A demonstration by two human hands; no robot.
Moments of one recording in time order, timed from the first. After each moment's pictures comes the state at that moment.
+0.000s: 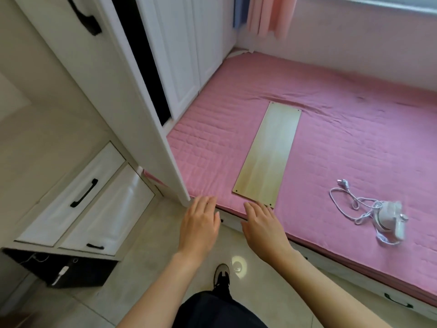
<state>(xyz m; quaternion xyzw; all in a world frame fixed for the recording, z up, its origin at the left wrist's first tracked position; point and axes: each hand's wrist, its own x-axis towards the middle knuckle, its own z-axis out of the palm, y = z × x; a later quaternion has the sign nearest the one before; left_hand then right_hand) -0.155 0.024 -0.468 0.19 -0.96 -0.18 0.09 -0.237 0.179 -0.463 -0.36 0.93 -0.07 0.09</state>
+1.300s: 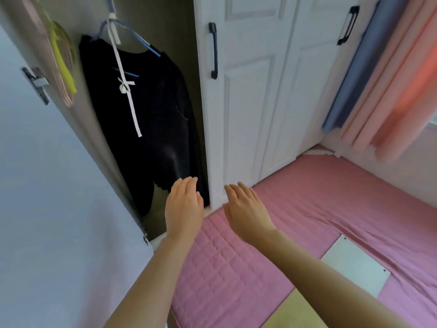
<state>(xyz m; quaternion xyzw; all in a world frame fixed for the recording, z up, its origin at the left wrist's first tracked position) -0.515 -0.253 -0.348 0.49 -0.83 -0.07 0.27 -0.651 -0.170 -0.342 -0.64 0.76 -0.11 -0.04</state>
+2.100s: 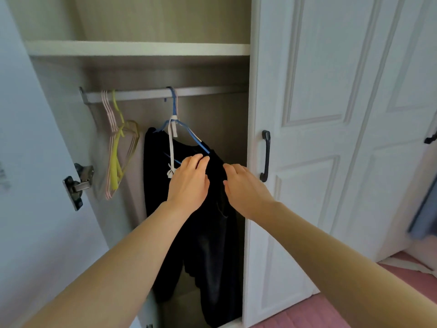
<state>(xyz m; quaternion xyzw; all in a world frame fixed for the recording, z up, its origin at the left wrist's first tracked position) -0.562 -0.509 -0.177 0.46 -0.83 0.14 0.29 -0.707 -0.439 -0.167 -0.74 0.62 -0.25 -0.11</state>
